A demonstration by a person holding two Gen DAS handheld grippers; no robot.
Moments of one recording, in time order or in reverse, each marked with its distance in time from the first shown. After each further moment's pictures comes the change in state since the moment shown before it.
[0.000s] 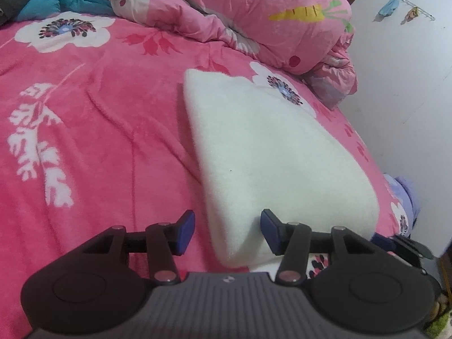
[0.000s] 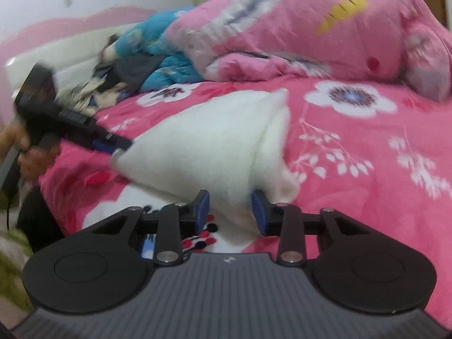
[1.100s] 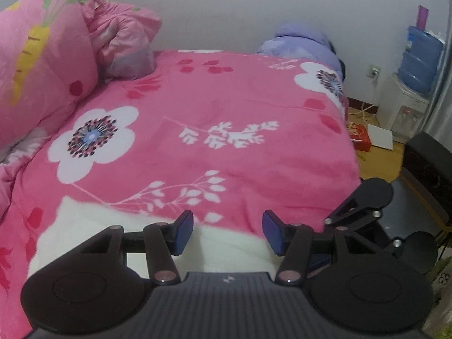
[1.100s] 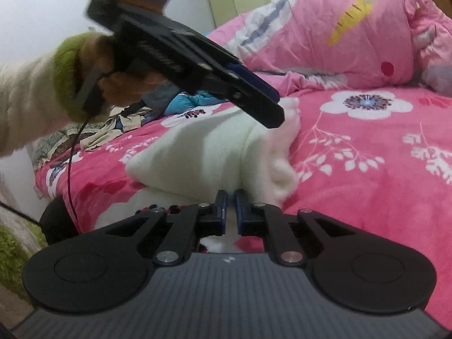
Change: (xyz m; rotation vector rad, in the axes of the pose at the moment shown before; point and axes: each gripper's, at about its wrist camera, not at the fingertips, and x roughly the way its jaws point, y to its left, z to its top) left arm 0.097 -0.241 0.054 1.002 0.201 -0.184; right arm -0.007 -0.038 -0.031 0.098 -0.124 0.160
